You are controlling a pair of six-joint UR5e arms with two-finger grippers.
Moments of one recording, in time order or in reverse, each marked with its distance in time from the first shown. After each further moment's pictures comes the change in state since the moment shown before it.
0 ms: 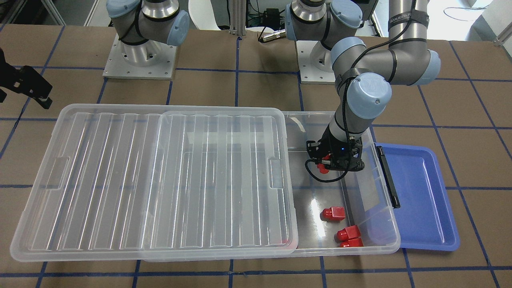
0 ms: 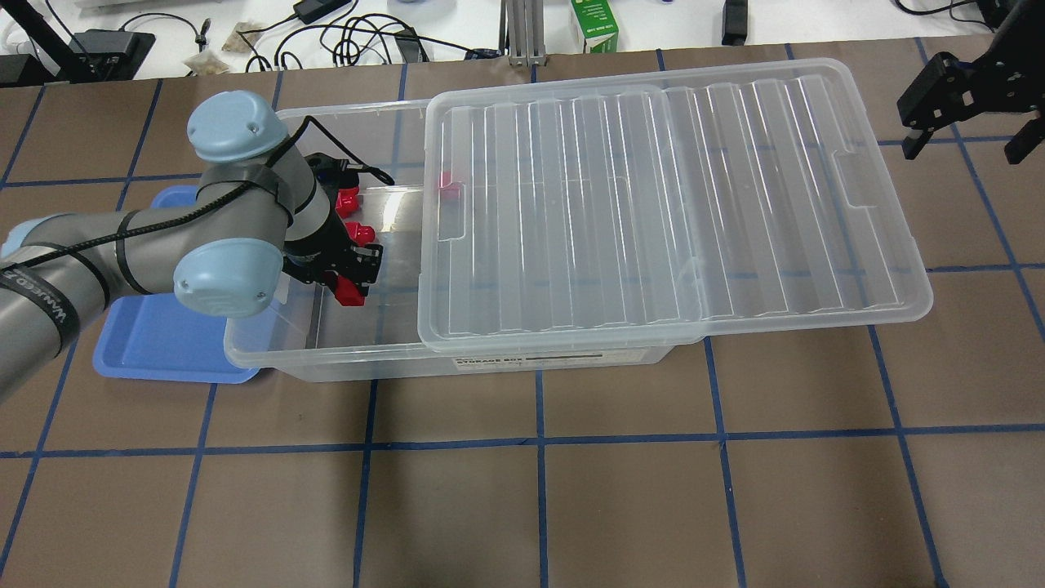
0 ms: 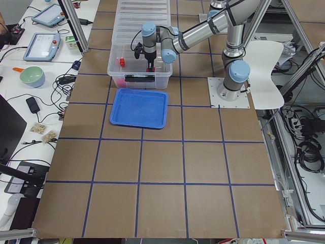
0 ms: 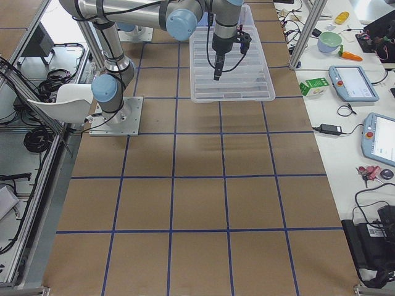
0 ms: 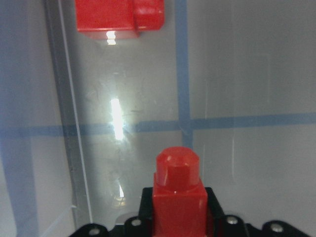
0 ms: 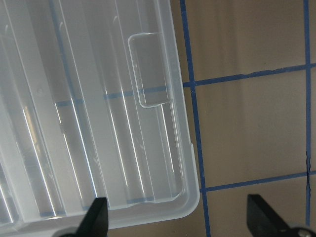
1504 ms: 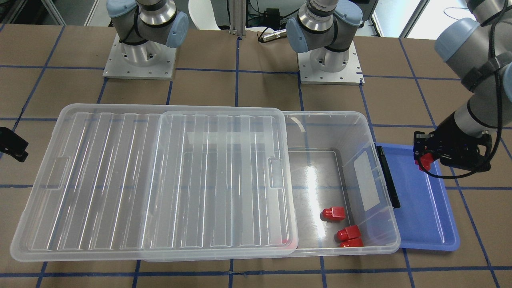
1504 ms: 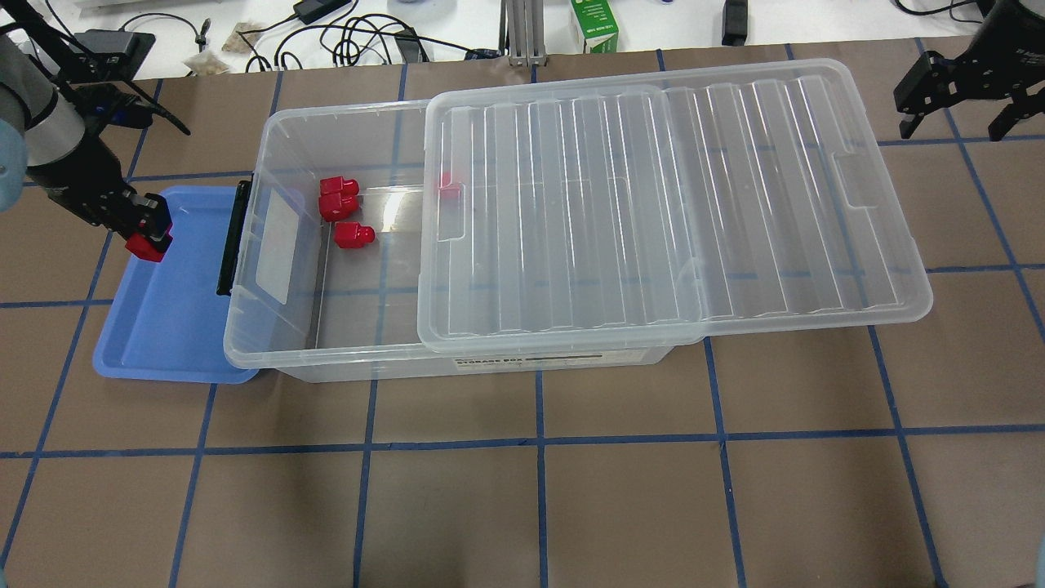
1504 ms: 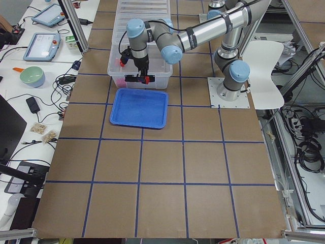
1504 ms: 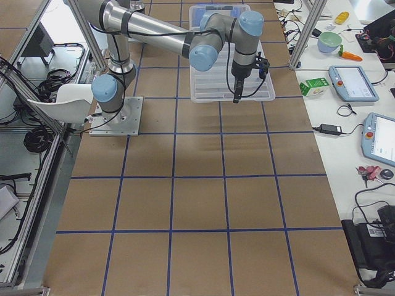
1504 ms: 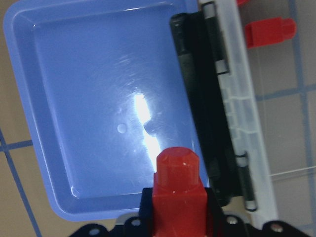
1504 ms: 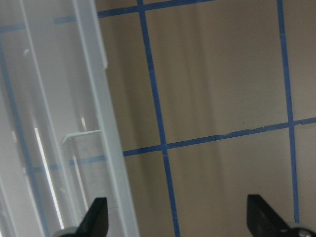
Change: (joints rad) left arm 0.406 -0.024 0.220 -0.196 0.076 0.599; right arm -0.067 0.192 -0.004 -0.248 -0.020 -0.050
